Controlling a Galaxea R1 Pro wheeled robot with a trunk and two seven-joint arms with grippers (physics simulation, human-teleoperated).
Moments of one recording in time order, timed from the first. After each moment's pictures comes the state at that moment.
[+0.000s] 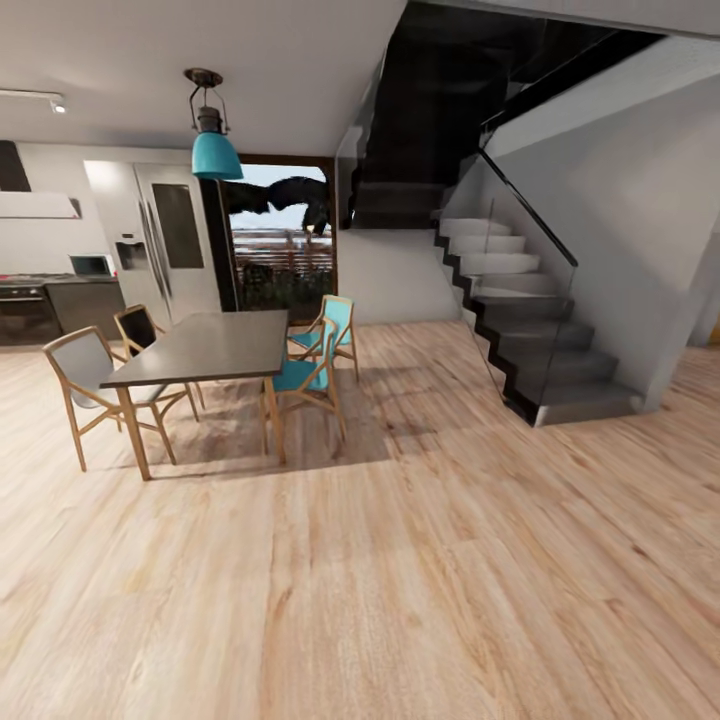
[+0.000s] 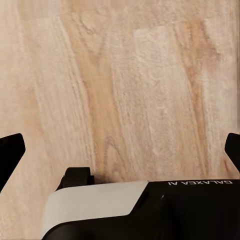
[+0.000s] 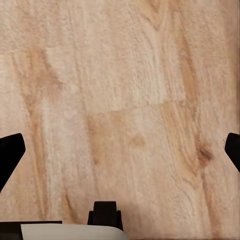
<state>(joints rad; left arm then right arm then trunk) 0.02 -0.08 0.00 -0.66 -0.01 0.20 0.01 -0.10 -0.05 0.00 -0.44 0.02 0.00 0.00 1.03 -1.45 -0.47</state>
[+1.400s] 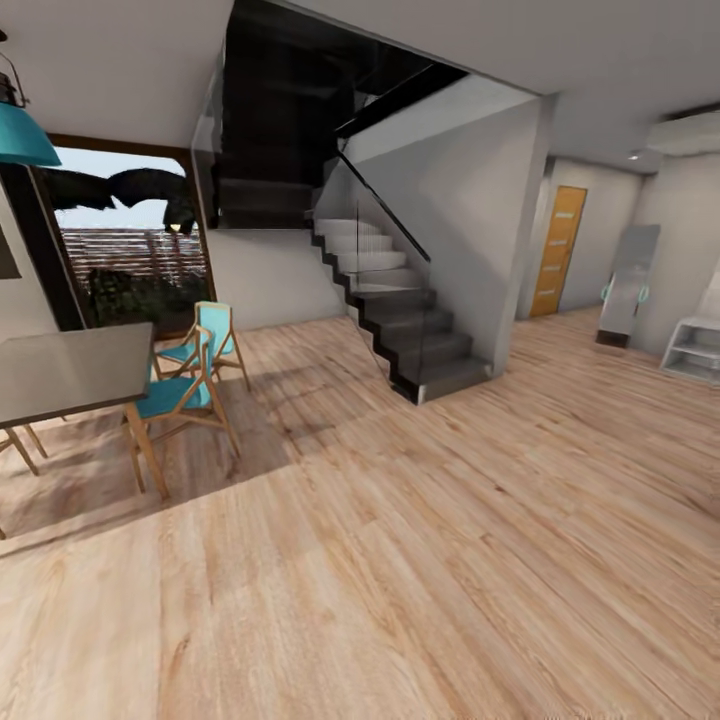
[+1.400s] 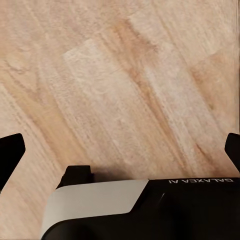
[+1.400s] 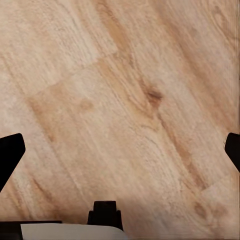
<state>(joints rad) 0.02 -0.08 0.00 -0.65 -0.01 0.20 0.01 -0.10 -0.05 0.00 -0.44 0.02 0.00 0.00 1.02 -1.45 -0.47</state>
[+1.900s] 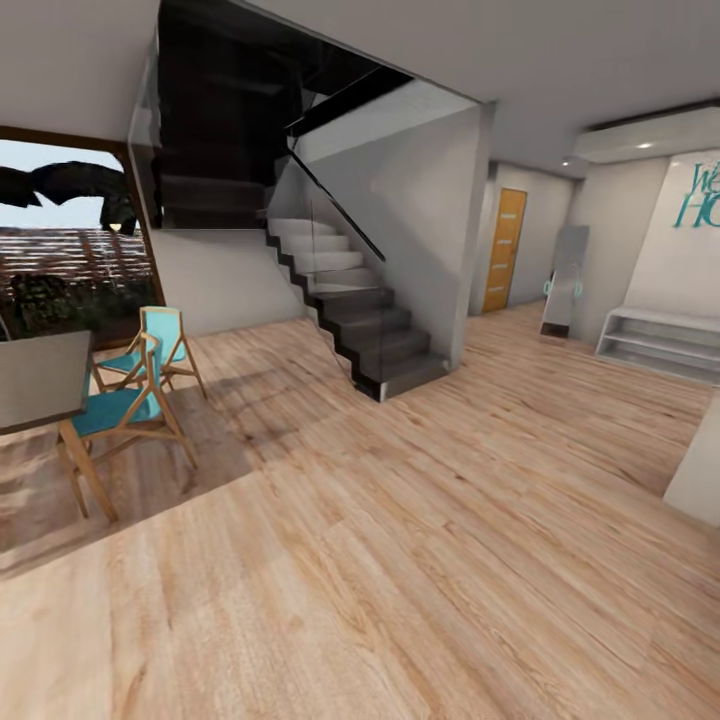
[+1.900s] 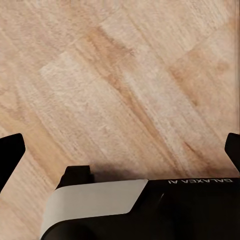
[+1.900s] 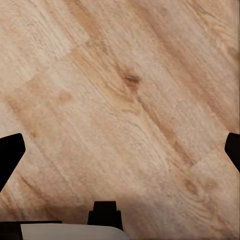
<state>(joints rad) 0.02 -0.08 0.00 -0.65 -0.01 0.20 0.01 -0.11 -0.05 0.00 -0.44 0.02 0.00 0.00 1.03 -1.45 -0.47</state>
